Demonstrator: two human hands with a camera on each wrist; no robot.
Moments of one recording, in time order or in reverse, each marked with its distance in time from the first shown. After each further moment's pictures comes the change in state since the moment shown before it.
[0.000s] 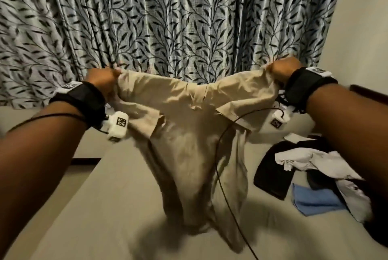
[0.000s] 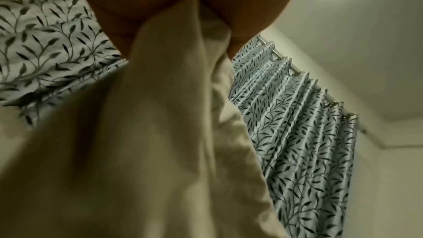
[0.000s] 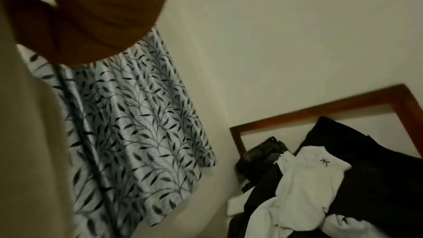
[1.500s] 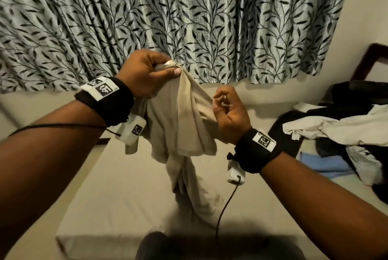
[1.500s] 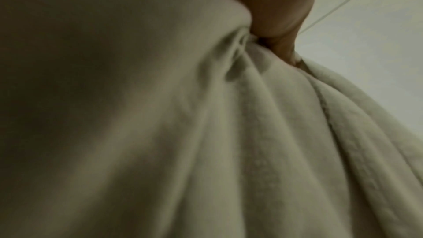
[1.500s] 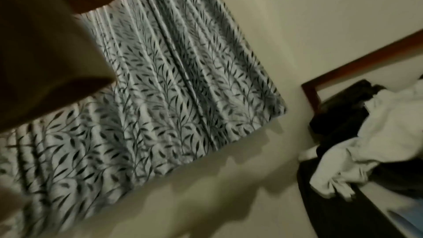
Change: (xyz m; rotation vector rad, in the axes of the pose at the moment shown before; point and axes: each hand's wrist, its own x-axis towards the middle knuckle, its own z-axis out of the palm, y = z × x) left_hand -0.115 -0.001 0.070 0.440 -0.407 0.903; right_hand -0.160 0.115 0.151 0.514 -0.202 -0.750
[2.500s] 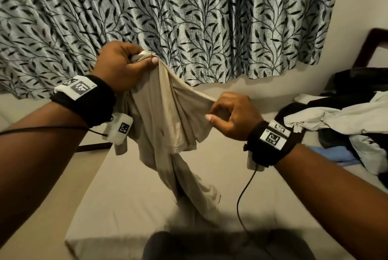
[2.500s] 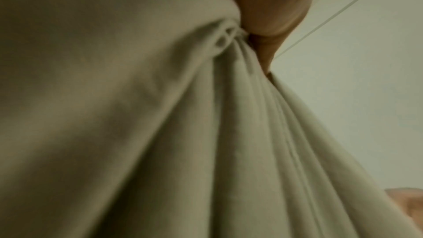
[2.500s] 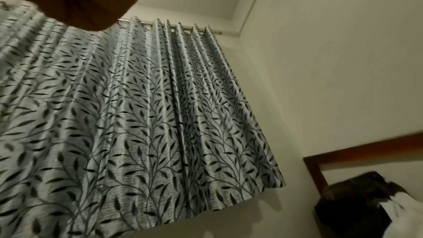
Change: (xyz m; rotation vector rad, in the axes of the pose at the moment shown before) left_hand 0.008 0.005 -0.014 0.051 0.108 -0.143; right_hand 0.001 -0.001 -0.050 -0.459 -0.175 -0.191
